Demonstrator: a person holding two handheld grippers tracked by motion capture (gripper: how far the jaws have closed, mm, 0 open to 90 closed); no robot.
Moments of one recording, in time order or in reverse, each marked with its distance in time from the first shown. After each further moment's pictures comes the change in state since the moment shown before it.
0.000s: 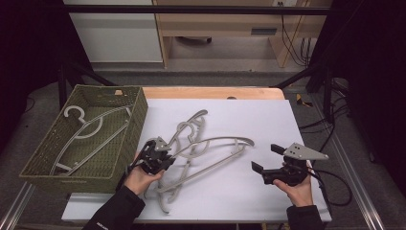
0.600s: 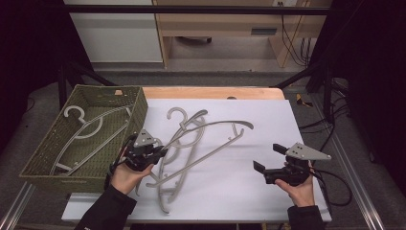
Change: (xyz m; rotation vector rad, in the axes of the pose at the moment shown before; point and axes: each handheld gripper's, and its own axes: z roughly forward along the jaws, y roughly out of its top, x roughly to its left) left arm 0.006 0.011 -0.061 -0.156 0.024 -0.028; right arm -0.002 0.000 -0.004 -0.009 -0.014 0.011
